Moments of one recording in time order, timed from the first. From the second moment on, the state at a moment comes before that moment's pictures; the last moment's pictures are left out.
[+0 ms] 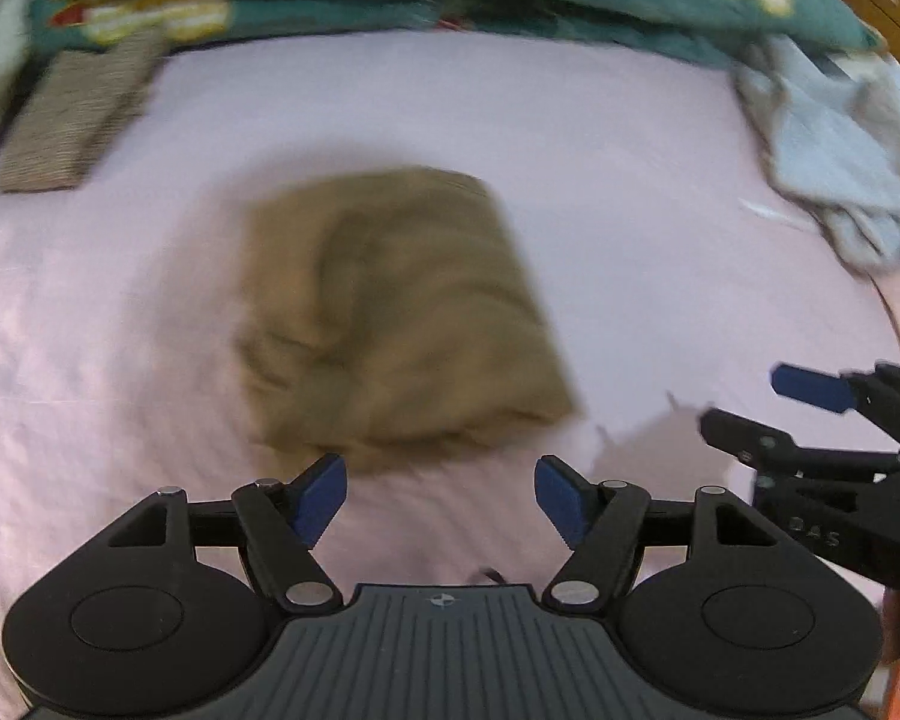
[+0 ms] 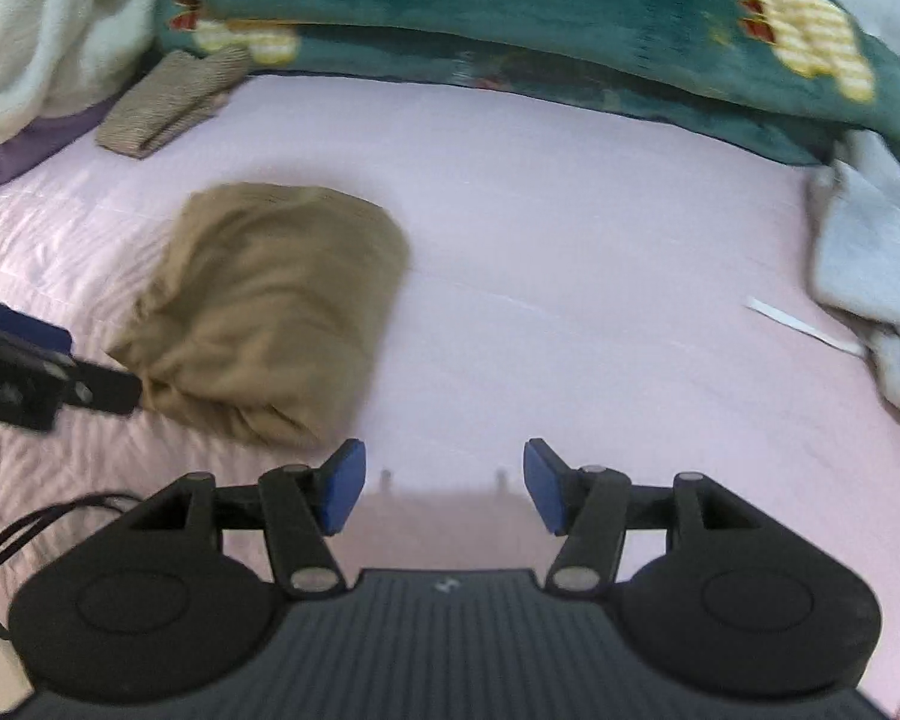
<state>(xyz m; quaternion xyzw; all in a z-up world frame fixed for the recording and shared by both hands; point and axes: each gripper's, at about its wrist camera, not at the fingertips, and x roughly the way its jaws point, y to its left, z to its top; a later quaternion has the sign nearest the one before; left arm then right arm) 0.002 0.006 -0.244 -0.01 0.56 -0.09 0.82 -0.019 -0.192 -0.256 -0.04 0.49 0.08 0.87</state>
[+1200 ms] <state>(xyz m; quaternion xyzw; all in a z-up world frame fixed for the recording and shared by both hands) -0.050 0.079 -0.092 -0.02 0.57 0.00 0.82 -0.025 -0.135 -0.130 -0.01 0.48 0.15 0.86</state>
